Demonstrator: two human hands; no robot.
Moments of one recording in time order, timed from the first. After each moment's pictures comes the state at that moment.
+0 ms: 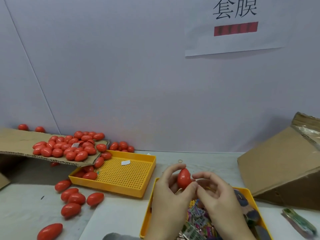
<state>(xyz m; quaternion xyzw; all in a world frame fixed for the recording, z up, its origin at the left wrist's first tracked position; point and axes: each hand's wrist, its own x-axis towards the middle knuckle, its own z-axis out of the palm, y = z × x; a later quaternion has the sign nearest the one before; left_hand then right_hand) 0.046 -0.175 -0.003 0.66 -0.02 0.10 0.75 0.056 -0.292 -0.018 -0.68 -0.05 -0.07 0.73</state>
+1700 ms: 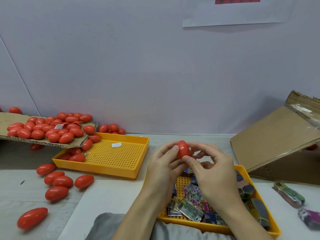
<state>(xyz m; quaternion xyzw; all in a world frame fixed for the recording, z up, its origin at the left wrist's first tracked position) 0.075 -0.160 -0.019 0.48 -0.06 -0.02 0.87 0.067 -0.283 -0.031 -0.75 -0.11 -0.25 0.61</state>
